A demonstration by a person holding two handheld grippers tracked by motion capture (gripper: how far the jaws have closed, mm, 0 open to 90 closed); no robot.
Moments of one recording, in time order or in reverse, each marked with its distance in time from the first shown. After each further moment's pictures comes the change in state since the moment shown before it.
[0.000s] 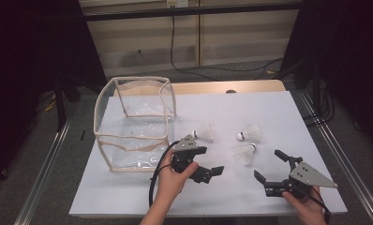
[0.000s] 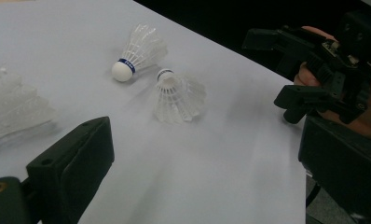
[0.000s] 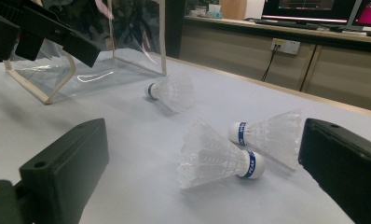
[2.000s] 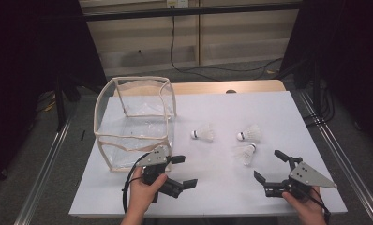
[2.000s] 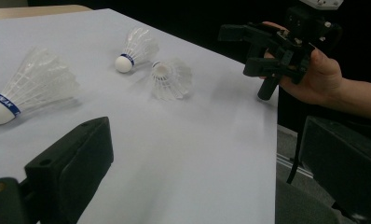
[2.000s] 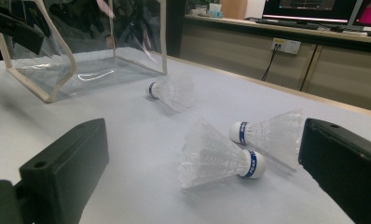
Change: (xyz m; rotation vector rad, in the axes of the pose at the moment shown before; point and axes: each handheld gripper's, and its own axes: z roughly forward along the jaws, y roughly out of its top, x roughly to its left) left arm 0.011 -0.038 -0.070 -0.079 -0.064 0.053; right arm 0.001 0.000 0.000 0.006 0.000 0.001
